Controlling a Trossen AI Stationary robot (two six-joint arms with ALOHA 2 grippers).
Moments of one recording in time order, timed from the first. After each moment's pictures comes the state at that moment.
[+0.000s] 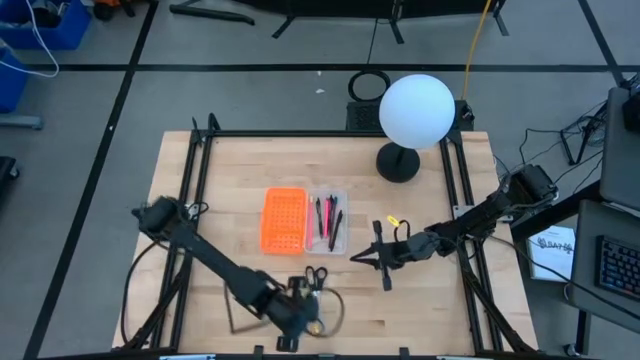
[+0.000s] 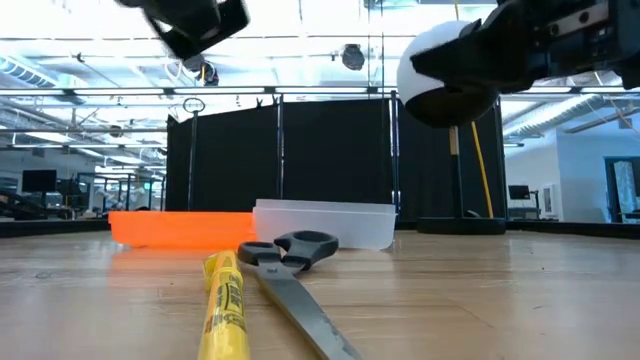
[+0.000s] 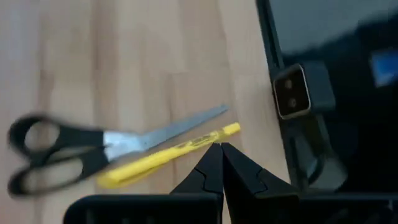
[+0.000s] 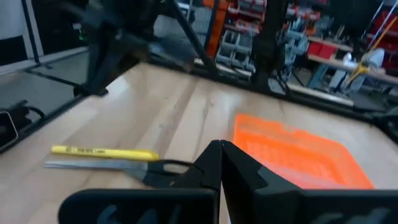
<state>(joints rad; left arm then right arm) -0.61 1.93 1.46 -0.48 -0.11 -0.50 0.43 1.49 0.42 0.91 0.31 -0.15</state>
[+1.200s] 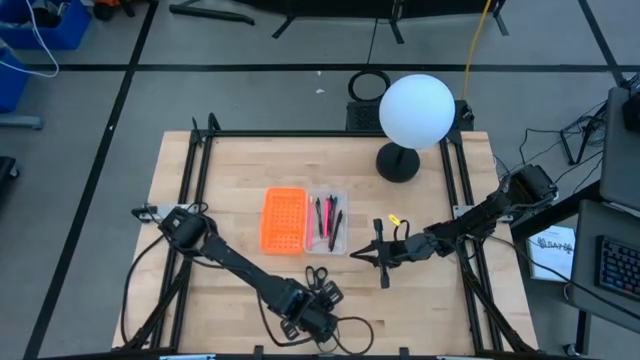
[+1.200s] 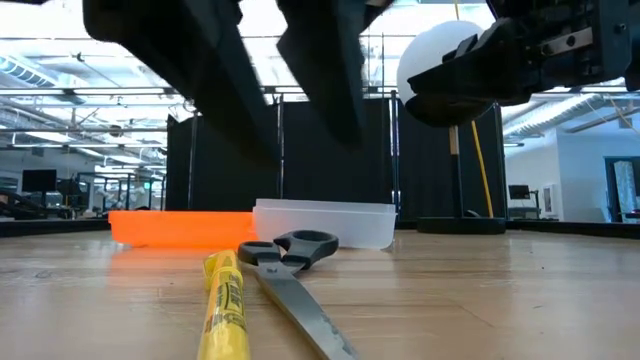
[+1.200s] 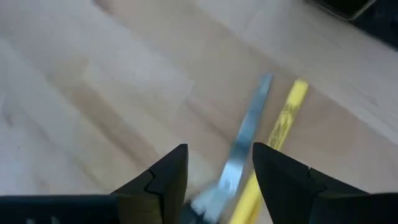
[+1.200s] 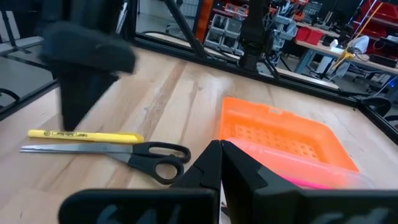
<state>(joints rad) -0.56 2.21 1.81 -0.77 -0.13 0.43 0.43 1.49 0.42 0.85 0.37 -0.14</state>
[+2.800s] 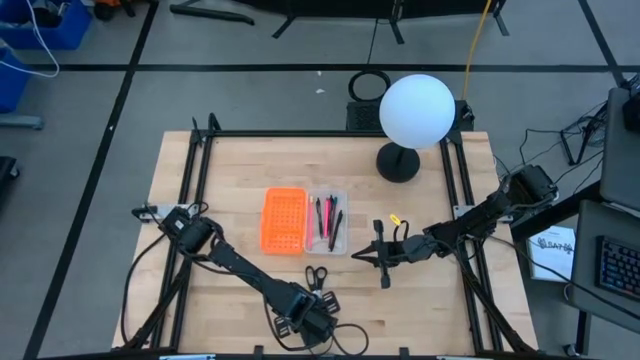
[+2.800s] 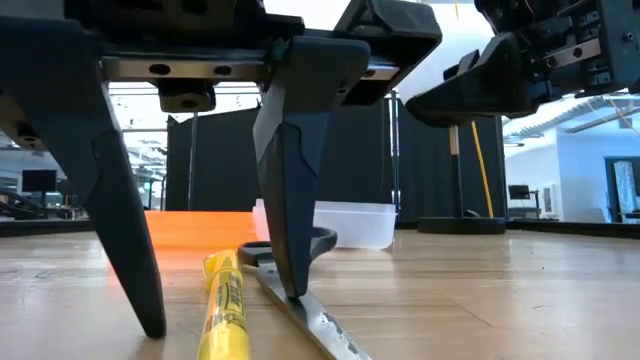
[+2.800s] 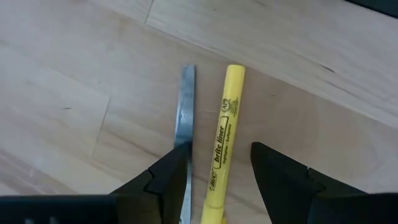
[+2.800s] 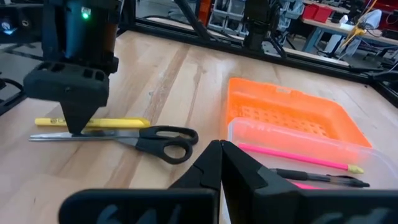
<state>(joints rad) -0.55 2.31 1.76 -0.79 0.02 0.62 0.43 1.49 0.42 0.78 0.36 -0.06</state>
